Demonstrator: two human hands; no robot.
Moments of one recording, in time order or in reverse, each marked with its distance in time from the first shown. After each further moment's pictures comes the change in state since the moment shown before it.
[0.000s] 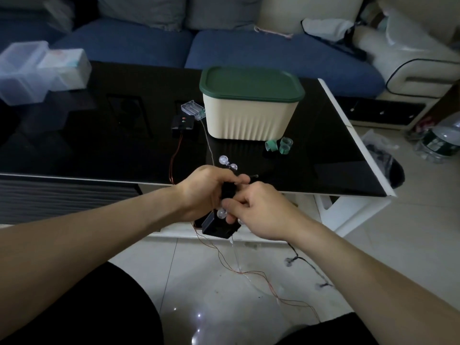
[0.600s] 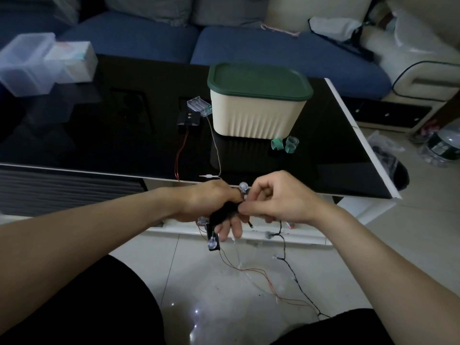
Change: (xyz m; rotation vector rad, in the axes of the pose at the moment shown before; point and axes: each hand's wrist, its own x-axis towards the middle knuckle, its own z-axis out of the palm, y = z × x) left_hand -0.011 -0.001 -0.006 0.468 -0.211 -0.199; right_hand 0.005 0.018 -0.024 0.212 -0.106 0.020
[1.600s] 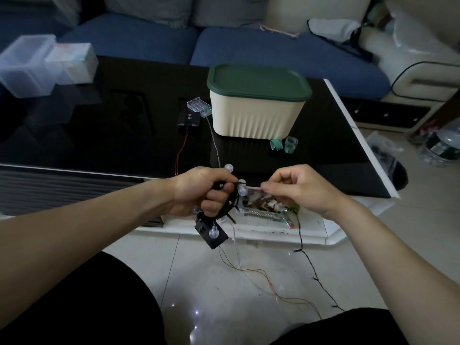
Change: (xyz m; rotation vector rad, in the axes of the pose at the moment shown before) left_hand -0.004 -0.002 -0.015 -0.427 0.075 -0.030; right_hand -0.007 0.017 -0.027 0.142 0.130 0.040
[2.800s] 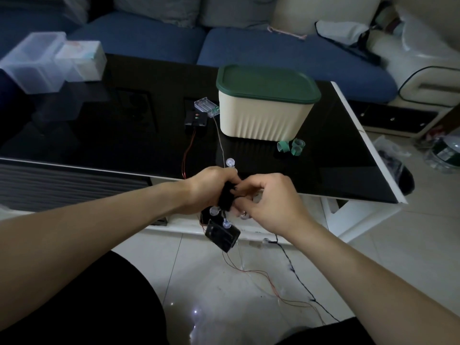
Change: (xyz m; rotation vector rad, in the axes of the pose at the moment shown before) left_hand 0.012 -0.006 0.003 0.050 0.151 0.172; right_hand 0.006 -0.011 0.071 -0.256 0.247 -0.257
